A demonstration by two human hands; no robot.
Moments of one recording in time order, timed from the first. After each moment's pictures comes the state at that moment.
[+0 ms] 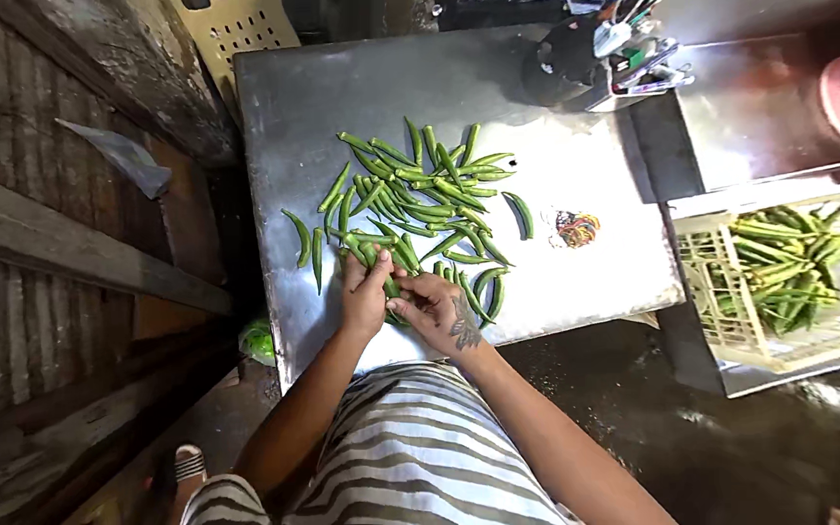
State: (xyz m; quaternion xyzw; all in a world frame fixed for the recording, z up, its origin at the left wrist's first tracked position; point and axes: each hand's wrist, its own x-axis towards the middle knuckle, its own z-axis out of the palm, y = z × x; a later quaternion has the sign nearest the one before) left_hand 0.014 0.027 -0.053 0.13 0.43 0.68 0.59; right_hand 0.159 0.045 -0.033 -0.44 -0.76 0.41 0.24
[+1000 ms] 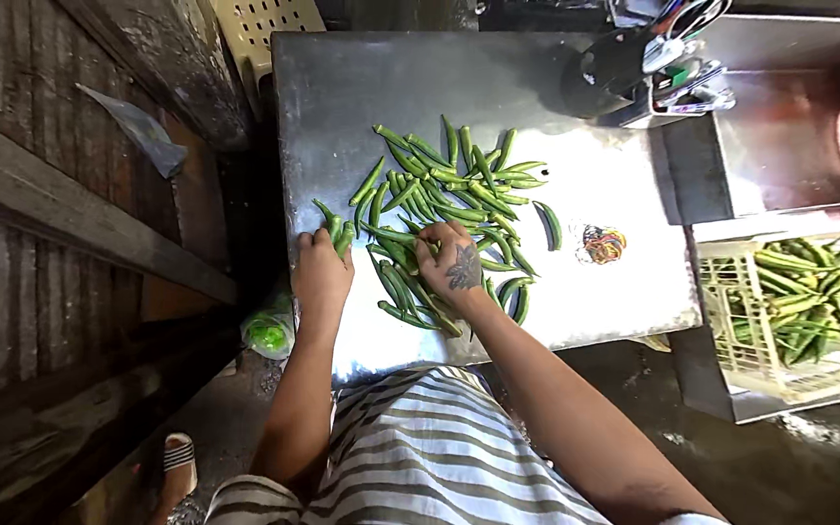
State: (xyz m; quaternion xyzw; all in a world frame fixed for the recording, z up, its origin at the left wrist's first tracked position) left_hand -0.094 0.027 -0.051 0.40 0.88 0.13 0.24; right_hand 0.101 0.106 -0.049 -0.57 -0.78 0.22 0.11
